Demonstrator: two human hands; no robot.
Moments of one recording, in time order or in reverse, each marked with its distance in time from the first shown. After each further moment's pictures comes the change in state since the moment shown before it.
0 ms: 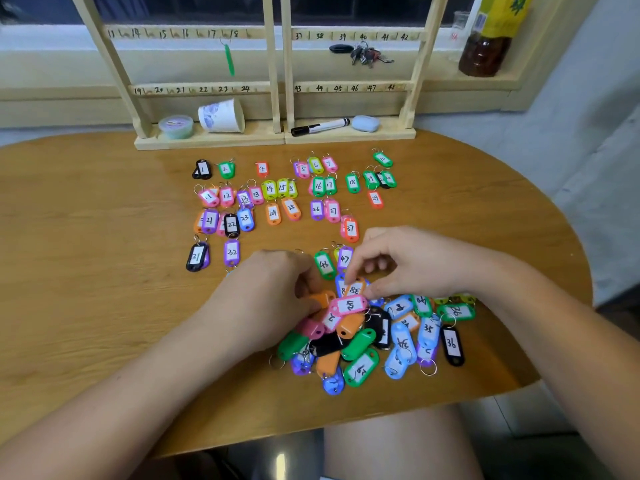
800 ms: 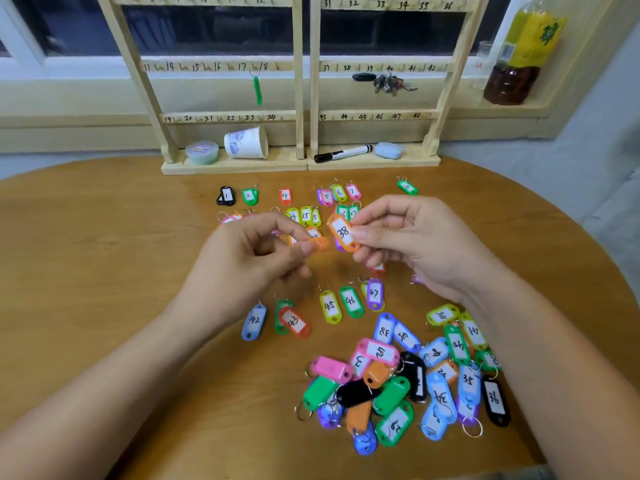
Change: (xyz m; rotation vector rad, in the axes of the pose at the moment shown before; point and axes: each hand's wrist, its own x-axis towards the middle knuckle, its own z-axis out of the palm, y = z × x) left_hand 0.024 -0.037 -0.051 -0.741 0.234 0.060; right_hand 0.047 -0.031 -0.014 0.924 0.454 -0.115
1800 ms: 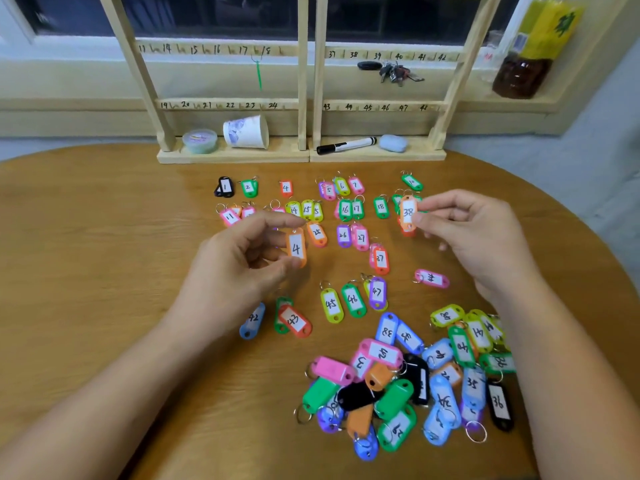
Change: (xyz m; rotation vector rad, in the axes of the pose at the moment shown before) left_hand -0.002 -0.032 0.000 -0.008 0.078 0.002; right_hand 0.001 0.031 -0.053 -0.264 0.475 0.016
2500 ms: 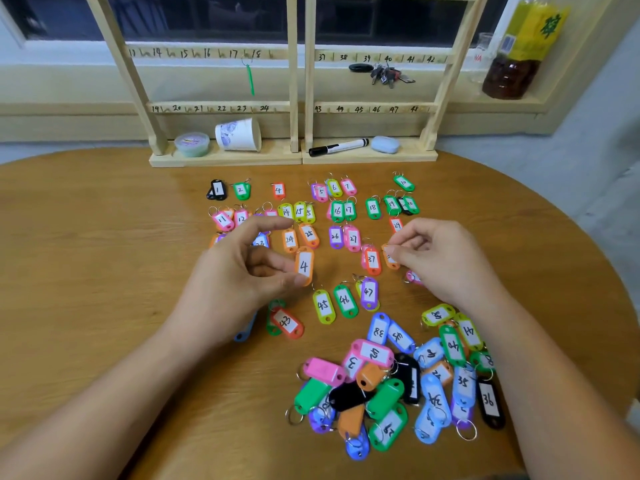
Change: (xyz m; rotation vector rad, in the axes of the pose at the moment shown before) left_hand -0.006 0.012 0.011 -0.050 -0.038 -0.162; right_hand -0.014 0.012 0.011 -0.419 -0.108 0.004
